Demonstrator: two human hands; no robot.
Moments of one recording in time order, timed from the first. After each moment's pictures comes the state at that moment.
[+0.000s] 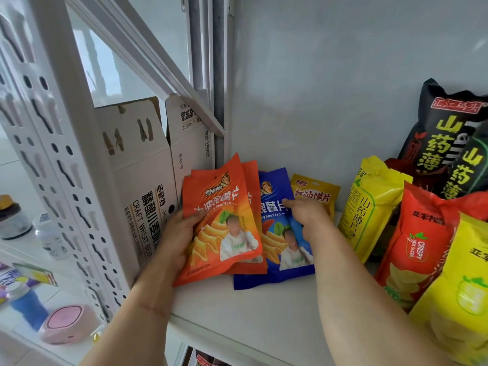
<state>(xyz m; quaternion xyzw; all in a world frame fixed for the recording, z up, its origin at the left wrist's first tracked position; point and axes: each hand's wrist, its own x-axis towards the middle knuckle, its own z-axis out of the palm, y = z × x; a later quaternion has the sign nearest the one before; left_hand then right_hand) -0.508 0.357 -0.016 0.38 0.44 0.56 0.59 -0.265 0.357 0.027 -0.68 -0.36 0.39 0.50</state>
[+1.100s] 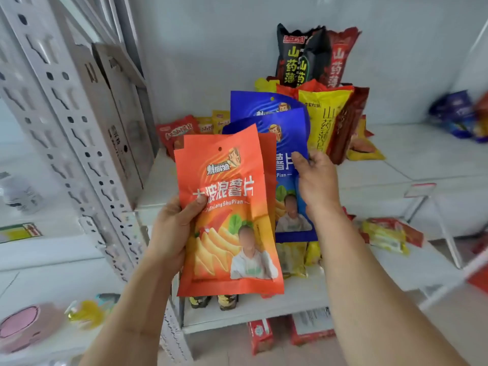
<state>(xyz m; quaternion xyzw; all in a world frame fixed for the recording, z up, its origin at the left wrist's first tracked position) -0.560 0.126 -0.030 0.48 0.26 0.41 0.73 -0.328 0.050 0.003 -0.61 -0.30 0.09 0.73</state>
